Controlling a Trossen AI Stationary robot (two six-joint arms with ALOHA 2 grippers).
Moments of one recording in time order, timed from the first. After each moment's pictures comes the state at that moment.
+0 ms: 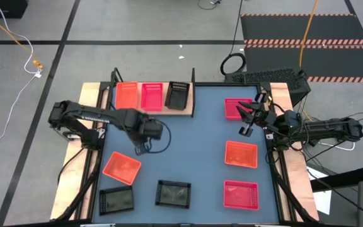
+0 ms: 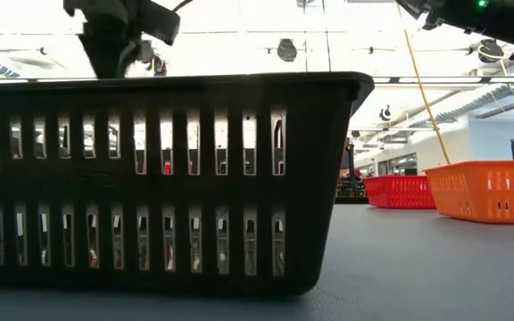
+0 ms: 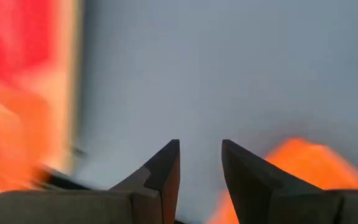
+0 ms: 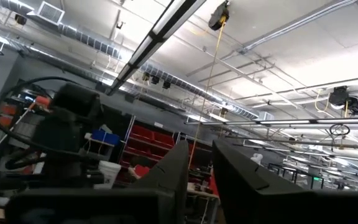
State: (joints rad) left arm -0.09 1.56 1.38 -1.42 -0.13 -0.40; right arm -0.08 0.64 0.19 1.02 0.19 -0.44
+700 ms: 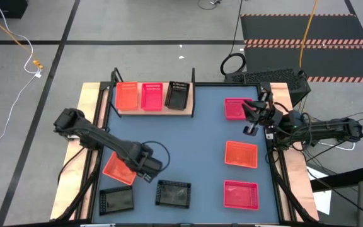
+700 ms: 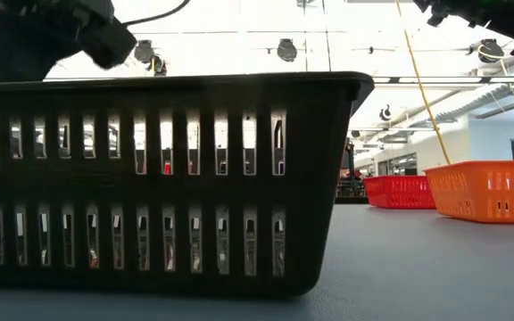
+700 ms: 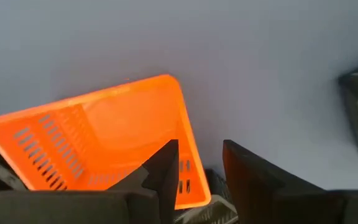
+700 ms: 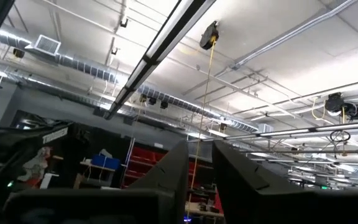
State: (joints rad) left arm -0.41 1.69 1.28 -1.22 0.14 -1.35; right arm -0.08 0.62 0.19 1.08 0.18 -0.39
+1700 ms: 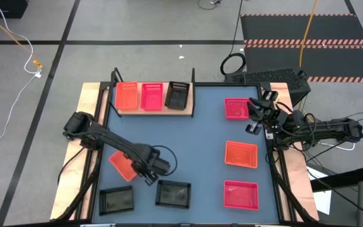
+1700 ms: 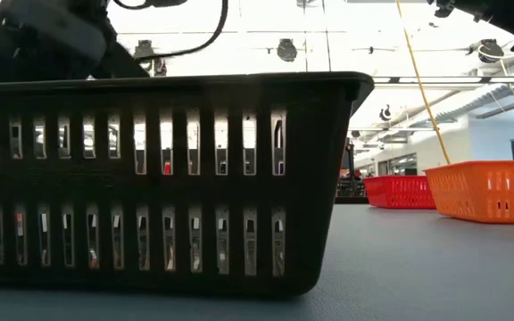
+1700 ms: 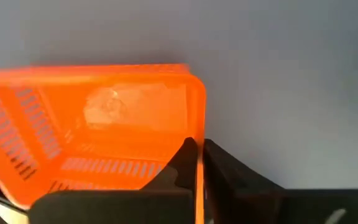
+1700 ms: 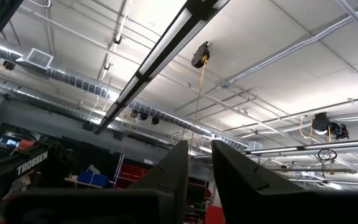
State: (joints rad) left arm -0.37 1.81 1.31 -1.23 0.22 -1.11; right arm -0.08 0.61 0.19 1.16 0.18 -0.43
